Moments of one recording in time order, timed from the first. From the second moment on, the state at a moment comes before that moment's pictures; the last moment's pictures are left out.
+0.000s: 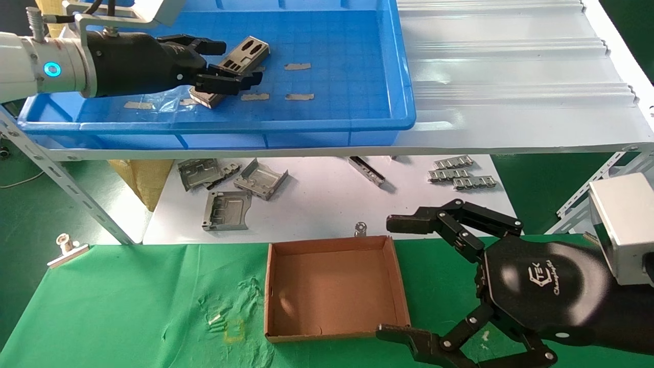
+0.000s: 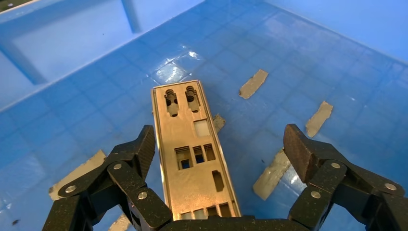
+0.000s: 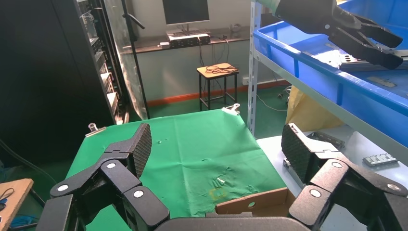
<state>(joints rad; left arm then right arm) -2.04 1.20 0.55 0.02 1.38 1.13 0.05 1.10 -0.58 -0.37 1.26 -0.66 -1.46 0.14</state>
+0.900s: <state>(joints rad) -2.01 1.20 0.54 0.01 1.36 1.05 0.01 1.10 -0.58 -0.37 1.26 -0.66 -1.46 0.14</state>
